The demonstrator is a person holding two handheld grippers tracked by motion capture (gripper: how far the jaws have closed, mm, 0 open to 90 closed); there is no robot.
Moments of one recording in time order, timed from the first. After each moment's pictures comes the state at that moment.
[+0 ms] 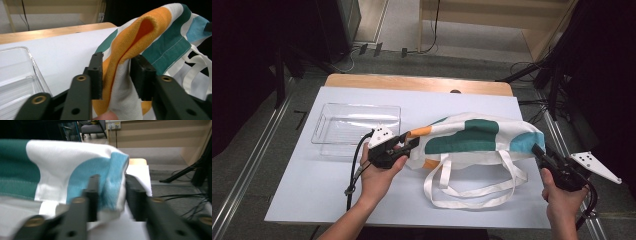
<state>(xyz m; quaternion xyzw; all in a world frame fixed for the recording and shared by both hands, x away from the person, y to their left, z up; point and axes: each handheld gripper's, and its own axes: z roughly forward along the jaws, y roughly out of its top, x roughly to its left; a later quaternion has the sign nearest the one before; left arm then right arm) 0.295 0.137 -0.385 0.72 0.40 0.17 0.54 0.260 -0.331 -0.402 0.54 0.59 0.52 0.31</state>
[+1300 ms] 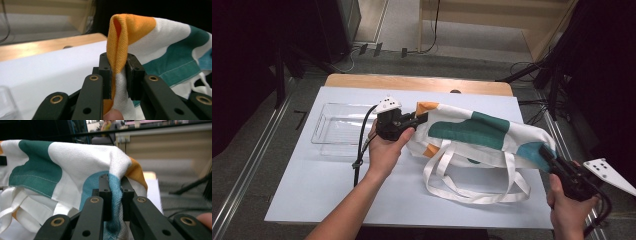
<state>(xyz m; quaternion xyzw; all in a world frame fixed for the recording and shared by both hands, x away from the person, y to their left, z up) 0.356 0.125 -0.357 0.71 0.41 0.11 0.56 0.232 -0.323 -0.379 0.51 0.58 0.56 0.30</state>
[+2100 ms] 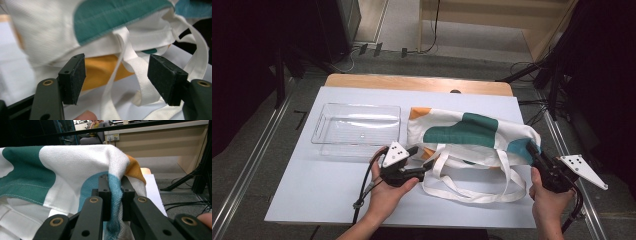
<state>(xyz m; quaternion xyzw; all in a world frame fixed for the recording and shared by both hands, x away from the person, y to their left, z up) 0.272 0.102 -0.422 0.75 0.38 0.14 0.52 0.252 -0.297 -0.402 0.53 0.56 0.54 0.34</state>
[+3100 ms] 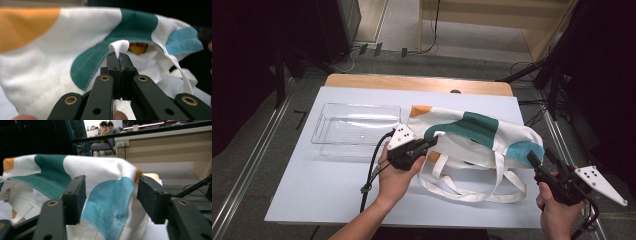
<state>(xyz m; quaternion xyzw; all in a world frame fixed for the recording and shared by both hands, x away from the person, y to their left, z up) 0.295 0.092 -0.372 0.73 0.35 0.15 0.57 0.220 -0.309 -0.395 0.51 0.55 0.58 0.33</state>
